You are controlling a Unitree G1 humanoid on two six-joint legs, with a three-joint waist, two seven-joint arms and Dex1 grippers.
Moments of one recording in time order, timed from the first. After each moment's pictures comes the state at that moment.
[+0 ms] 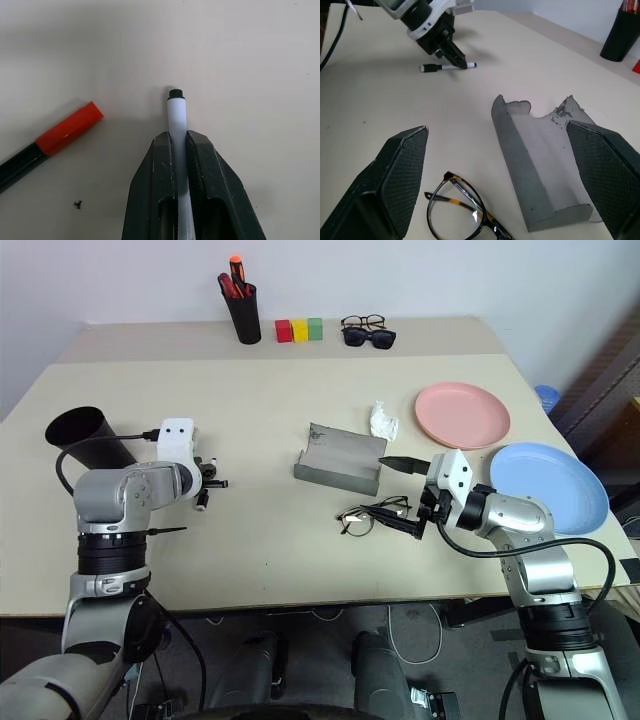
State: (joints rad) left arm -0.67 0.32 0.17 -0.03 -0.27 1.34 -0.06; right arm -0.28 -0.64 -0.06 -0.07 0.43 0.12 1.07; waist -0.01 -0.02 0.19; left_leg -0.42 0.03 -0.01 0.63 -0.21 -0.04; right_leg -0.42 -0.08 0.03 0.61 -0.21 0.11
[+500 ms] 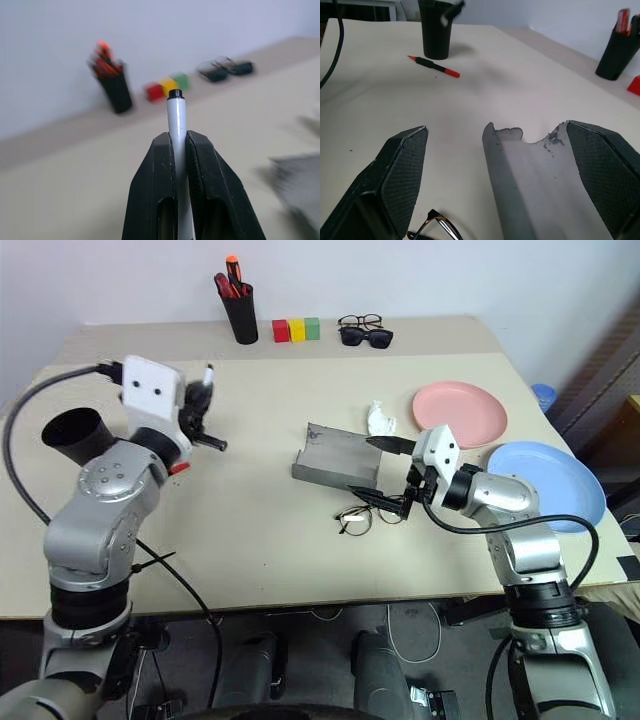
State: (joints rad) left arm -0.52 0.42 0.11 -0.44 -0.09 0.70 -0.05; right arm -0.41 -0.59 -0.01 -0.02 0.43 0.15 1.07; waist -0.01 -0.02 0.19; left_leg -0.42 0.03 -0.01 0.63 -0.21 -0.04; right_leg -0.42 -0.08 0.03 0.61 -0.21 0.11
